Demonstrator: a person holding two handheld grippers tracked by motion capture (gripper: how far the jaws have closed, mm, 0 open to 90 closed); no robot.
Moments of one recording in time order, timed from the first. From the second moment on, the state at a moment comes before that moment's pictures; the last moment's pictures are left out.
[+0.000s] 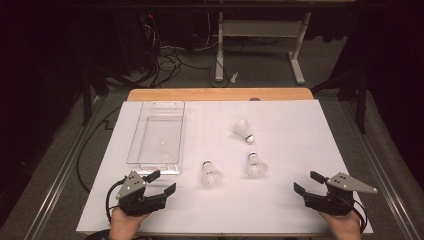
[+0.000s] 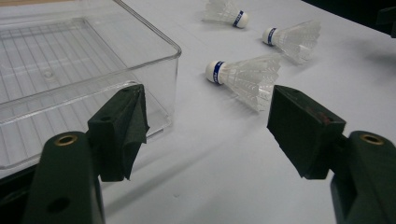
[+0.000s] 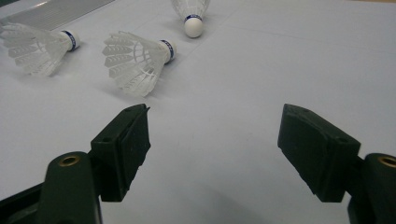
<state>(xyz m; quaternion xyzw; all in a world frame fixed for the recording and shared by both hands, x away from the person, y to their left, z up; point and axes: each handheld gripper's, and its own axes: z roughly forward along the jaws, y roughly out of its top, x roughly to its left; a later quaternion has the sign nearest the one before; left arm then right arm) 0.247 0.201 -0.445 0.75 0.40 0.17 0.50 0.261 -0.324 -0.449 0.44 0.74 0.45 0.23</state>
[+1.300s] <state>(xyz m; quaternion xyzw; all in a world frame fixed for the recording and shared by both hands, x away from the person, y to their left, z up) 0.245 0.193 -0.439 0.75 0.39 0.18 0.50 0.262 -0.324 -0.450 0.44 0.74 0.45 0.23</state>
